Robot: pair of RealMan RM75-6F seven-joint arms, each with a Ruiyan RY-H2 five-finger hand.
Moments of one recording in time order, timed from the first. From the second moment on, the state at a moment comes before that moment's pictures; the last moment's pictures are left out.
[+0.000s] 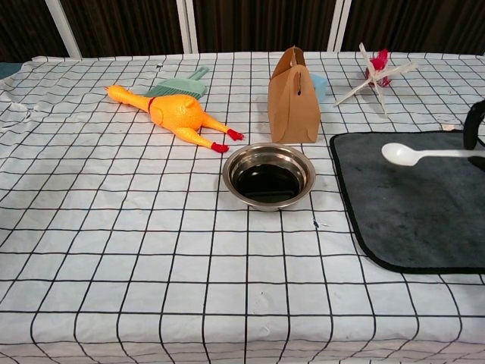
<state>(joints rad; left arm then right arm) -0.12 -1.12 -0.02 -1.49 1.65 1.60 -0.01 0.35 -1.30 0.15 -1.76 -1.27 1.27 -0.38</state>
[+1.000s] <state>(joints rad) -0.11 -1.17 -0.08 -1.50 1.54 1.58 0.10 0.69 -1.41 0.22 -1.20 -1.85 1.48 -0.54</state>
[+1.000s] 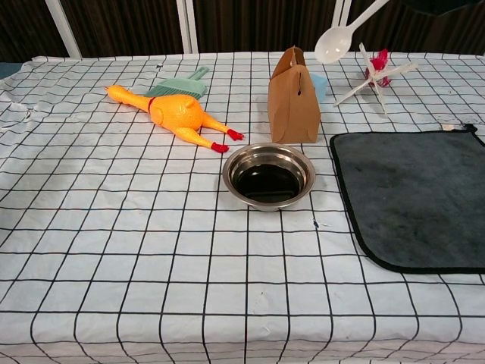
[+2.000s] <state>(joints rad) -0.14 -1.18 -0.09 -1.48 1.51 1.53 0.08 0.77 -1.72 0.12 -0.88 -1.92 1.47 -0.60</state>
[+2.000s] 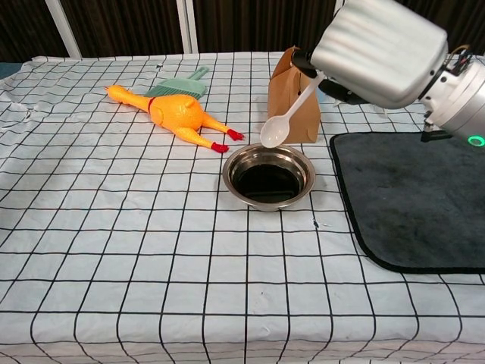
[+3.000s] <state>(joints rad) -0.14 -1.17 -0.09 -1.48 1.51 1.53 0.07 0.80 -1.95 0.04 -0.57 -1.88 1.48 -0.52</state>
